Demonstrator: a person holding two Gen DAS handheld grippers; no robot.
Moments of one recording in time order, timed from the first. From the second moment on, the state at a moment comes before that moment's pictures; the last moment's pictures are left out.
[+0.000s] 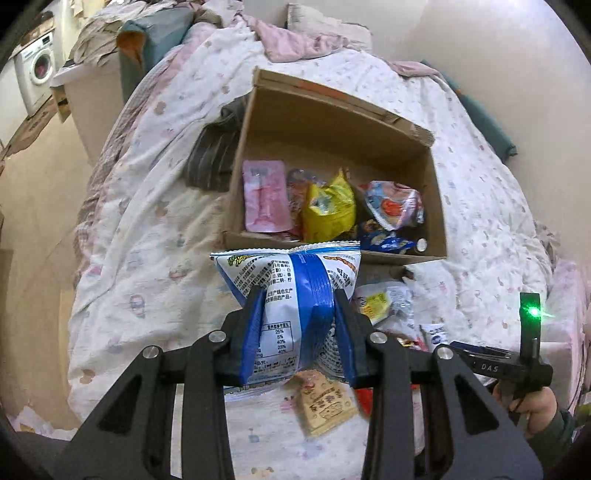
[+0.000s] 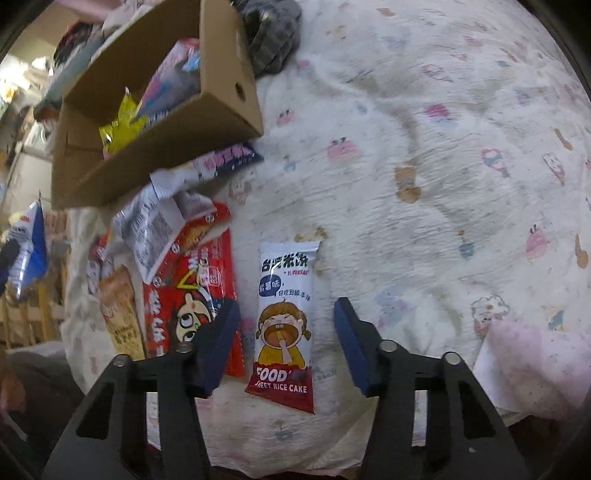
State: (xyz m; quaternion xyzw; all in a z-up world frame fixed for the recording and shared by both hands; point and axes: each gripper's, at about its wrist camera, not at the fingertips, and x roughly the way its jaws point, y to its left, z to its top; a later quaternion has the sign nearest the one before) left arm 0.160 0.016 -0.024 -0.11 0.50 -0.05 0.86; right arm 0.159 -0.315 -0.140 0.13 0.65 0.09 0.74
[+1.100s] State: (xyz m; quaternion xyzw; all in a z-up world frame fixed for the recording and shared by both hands) left arm 0.145 0.003 -0.029 -0.05 0.48 -0.04 0.87; right arm 0.141 -0.324 -0.042 0.17 0.47 0.12 0.85
